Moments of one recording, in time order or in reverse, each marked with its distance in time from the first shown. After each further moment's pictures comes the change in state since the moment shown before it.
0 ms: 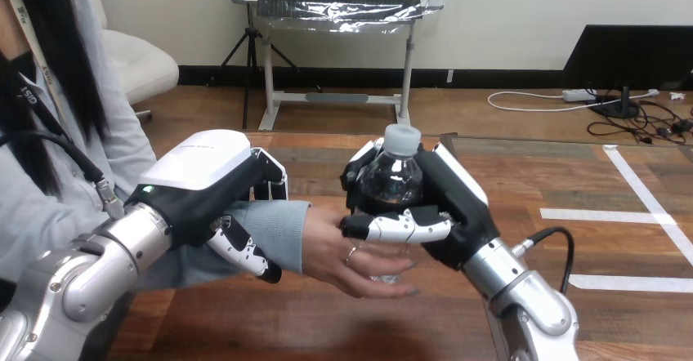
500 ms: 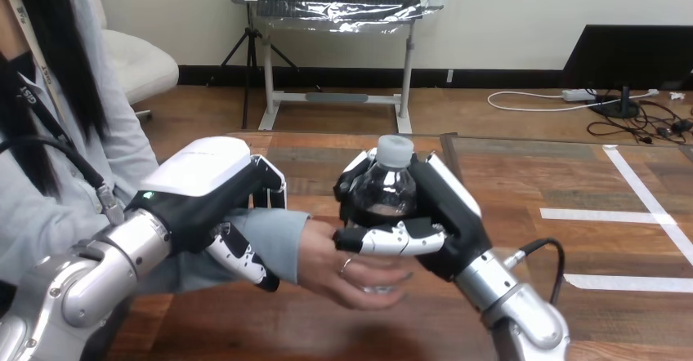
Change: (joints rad) left arm 0.015 0.000 0.000 -0.001 0.000 0.001 -0.009; right arm 0.014 0.038 0.002 0.044 0.001 -0.066 0.031
